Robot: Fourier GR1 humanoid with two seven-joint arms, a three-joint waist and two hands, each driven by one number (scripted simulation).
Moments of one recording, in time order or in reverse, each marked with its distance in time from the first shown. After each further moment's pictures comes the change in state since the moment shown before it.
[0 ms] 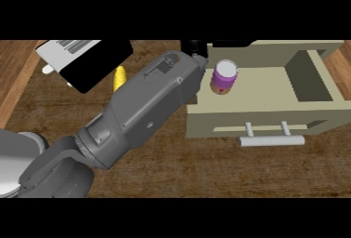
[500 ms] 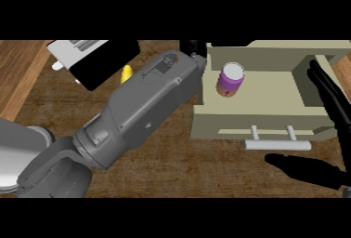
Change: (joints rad) left arm 0.010 0.008 0.007 -0.027 -0.023 0.013 0.044; right arm -0.219 0.002 0.263 0.253 0.460 -0.174 -0.048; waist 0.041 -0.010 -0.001
